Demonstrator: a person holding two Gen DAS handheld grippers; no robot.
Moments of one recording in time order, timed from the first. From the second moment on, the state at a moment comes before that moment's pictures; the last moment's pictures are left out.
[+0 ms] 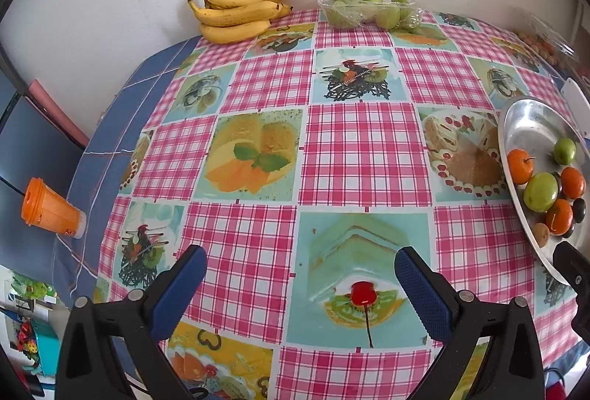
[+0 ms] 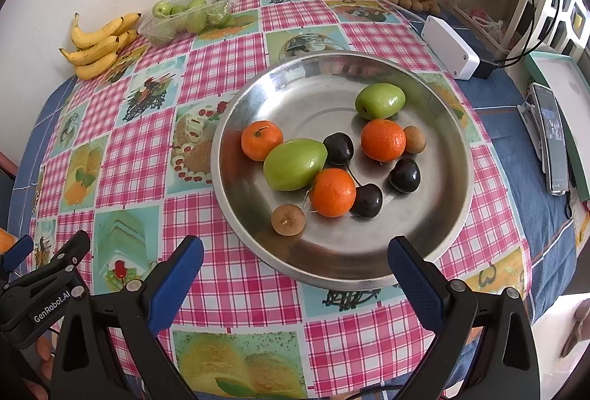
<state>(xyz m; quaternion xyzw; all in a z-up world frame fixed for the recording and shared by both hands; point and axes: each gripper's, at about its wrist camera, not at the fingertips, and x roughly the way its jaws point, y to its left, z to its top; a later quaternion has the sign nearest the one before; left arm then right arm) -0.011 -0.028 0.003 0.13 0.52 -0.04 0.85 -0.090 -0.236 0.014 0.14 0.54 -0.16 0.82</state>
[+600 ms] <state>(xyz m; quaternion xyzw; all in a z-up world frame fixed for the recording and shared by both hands) -0.012 -0.028 0.000 0.13 0.52 -0.04 0.84 -0.090 -0.236 0.013 0.14 0.54 -0.16 0.81</state>
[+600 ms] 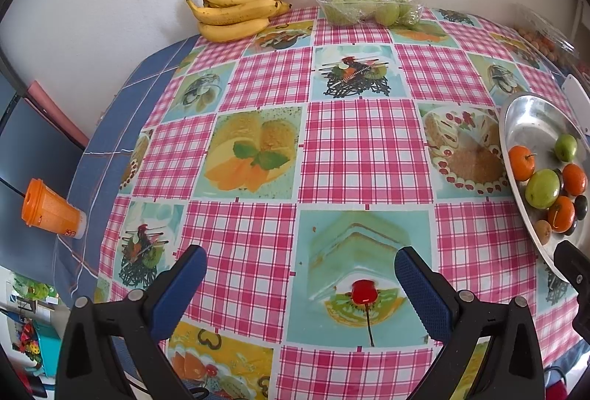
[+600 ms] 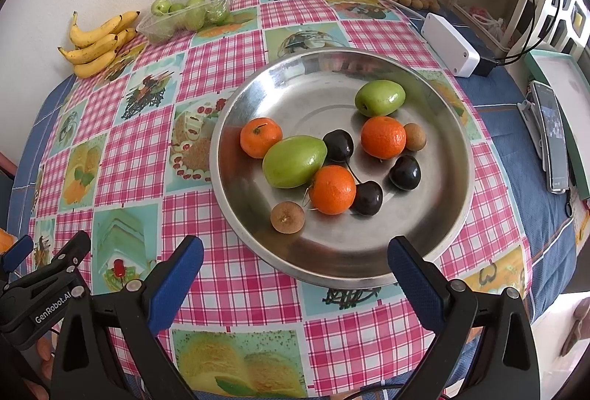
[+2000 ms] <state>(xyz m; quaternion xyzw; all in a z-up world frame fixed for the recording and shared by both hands) -0.011 -0.027 -0.002 0.14 0.52 -0.04 0.84 -0.090 -0.236 0.010 0.14 0.54 -0.16 0.81</state>
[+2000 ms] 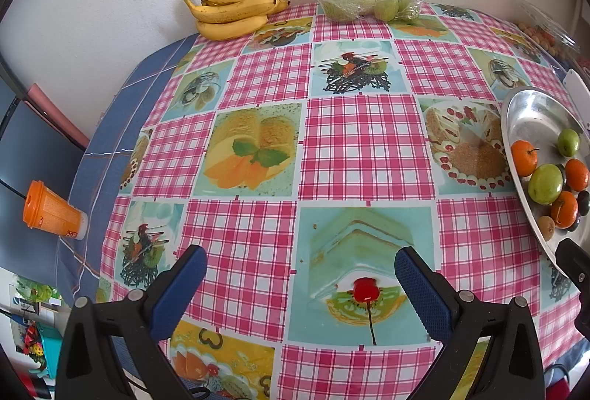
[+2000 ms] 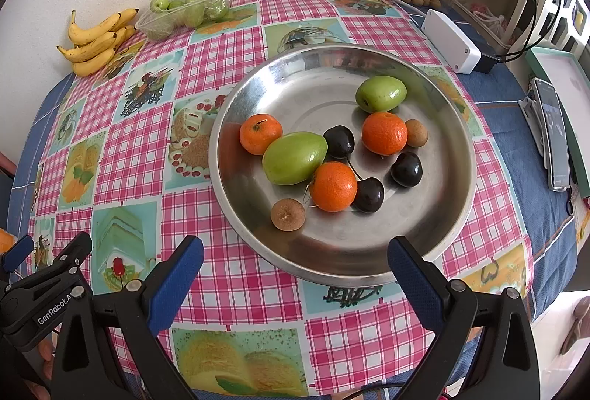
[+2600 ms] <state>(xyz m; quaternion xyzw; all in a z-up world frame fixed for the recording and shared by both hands) -0.011 -0.026 -0.003 0.14 0.52 -0.04 0.84 -0.090 -0.236 0.010 0.14 0.54 -0.16 0.81</state>
